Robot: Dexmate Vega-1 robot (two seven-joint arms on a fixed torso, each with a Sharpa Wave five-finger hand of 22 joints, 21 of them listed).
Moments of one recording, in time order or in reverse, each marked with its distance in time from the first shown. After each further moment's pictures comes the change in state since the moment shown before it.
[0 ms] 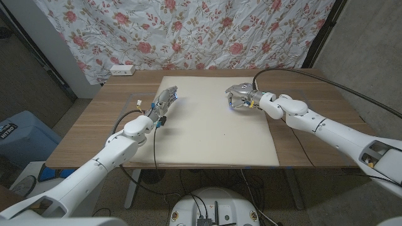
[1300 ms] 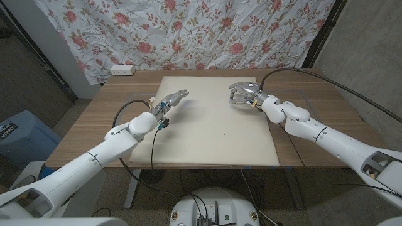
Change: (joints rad) left arm -0.054 0.122 0.120 -0.143 0.361 0.143 0.021; left_hand 0.000 0.000 0.005 0.014 0.000 0.010 -0.025 -0.004 0.000 0.014 -0.025 0.000 0.000 -0.025 -0.018 -0.007 0.002 -0.053 -0.005 -0.016 0.000; right arm -0.098 0.009 0.078 -0.058 0.167 -0.096 -0.086; right_hand 0.004 0.004 -0.012 -0.004 0.001 0.005 0.006 -0.005 -0.012 0.009 0.009 0.000 0.000 0.007 -0.007 0.000 0.005 0.000 0.000 -0.004 0.000
